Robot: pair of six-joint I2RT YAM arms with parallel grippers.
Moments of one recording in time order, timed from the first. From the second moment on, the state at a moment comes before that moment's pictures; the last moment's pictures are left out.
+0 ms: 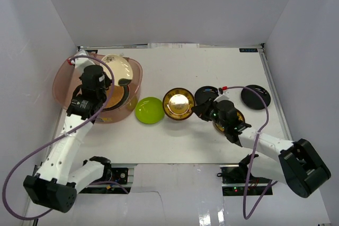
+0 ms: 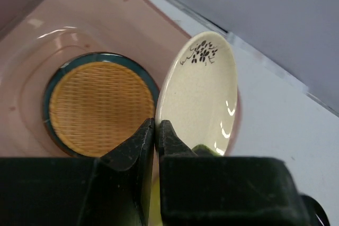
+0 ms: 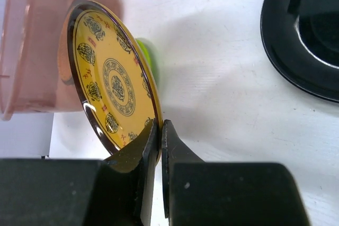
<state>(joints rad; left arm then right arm) -0.36 0.98 1.08 -0.42 -0.58 -0.56 0.61 1.17 0.36 0.45 -0.03 0.89</state>
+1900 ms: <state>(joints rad) -0.04 0.78 1.14 -0.36 0.58 -0.60 1.00 2.43 2.18 -0.12 0.03 0.51</state>
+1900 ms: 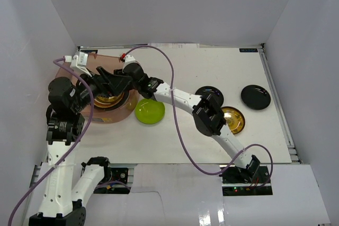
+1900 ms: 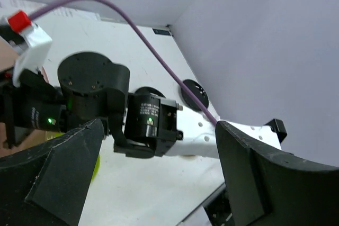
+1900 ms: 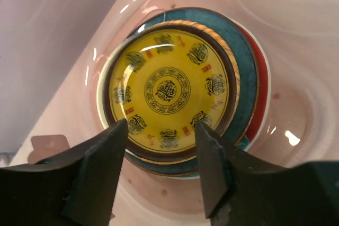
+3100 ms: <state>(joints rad) -0.79 1.08 0.49 -0.25 -0.45 -1.09 0.02 1.44 0.64 0.06 -0.16 0.40</state>
